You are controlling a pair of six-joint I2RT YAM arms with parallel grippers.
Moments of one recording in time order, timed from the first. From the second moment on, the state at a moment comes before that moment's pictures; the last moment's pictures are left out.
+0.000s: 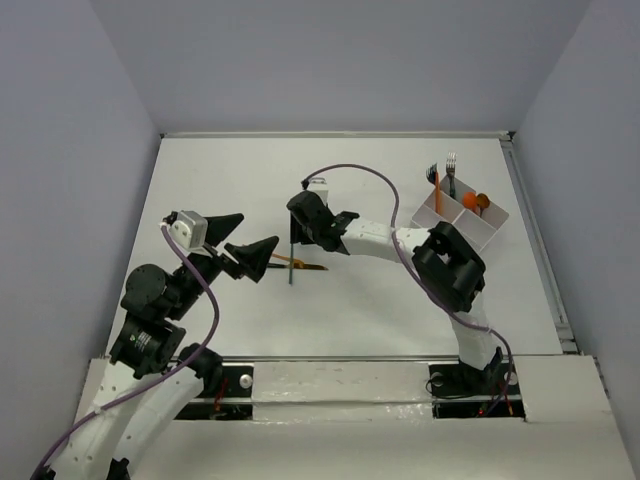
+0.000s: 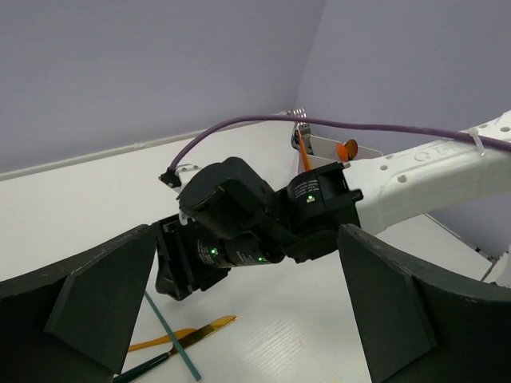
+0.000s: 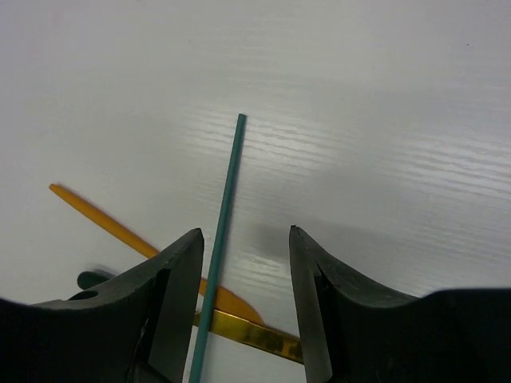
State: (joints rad) left arm -0.48 0.44 0.73 -0.11 0.19 -0.25; right arm 0.88 2.06 1.52 -0.19 0.38 0.64
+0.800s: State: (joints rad) left arm -0.48 0.40 0.73 -0.11 0.21 -0.26; right arm 0.93 2.28 1.78 -0.42 0.42 0.71
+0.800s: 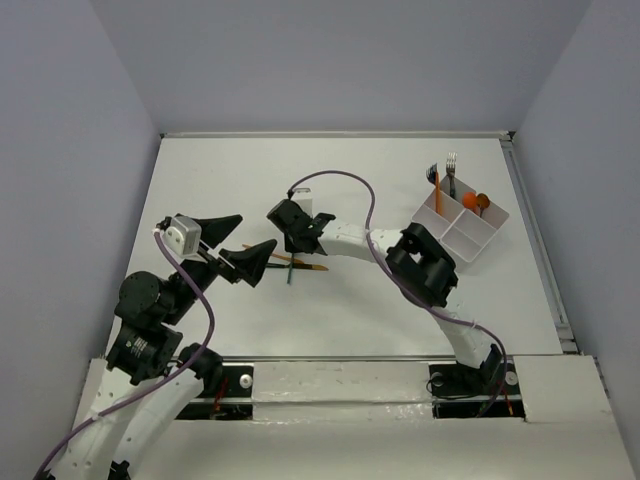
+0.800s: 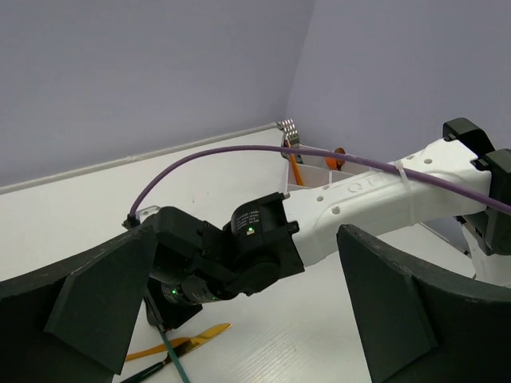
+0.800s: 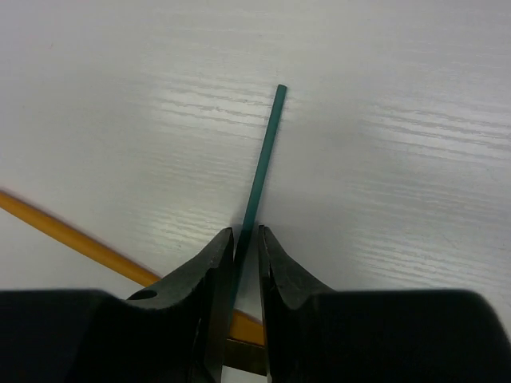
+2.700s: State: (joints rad) left arm -0.48 0.39 0.73 -0.11 0.22 -0.26; right arm 0.31 1.46 0.86 0.70 0.75 -0.07
